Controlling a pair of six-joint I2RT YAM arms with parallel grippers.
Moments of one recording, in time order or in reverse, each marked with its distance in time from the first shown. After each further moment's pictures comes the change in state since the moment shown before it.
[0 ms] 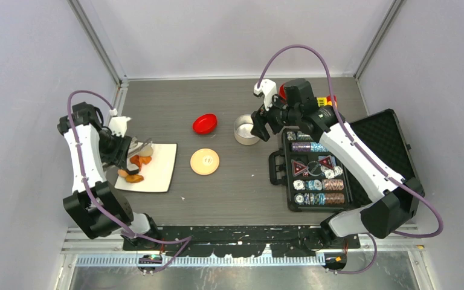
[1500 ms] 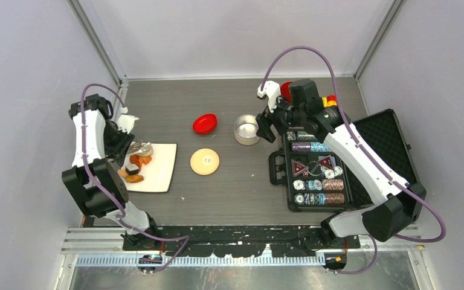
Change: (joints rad) left arm -0.086 0.206 0.109 -0.006 -0.153 0.060; right arm -0.032 -0.030 0.000 -0.060 -0.010 -0.079
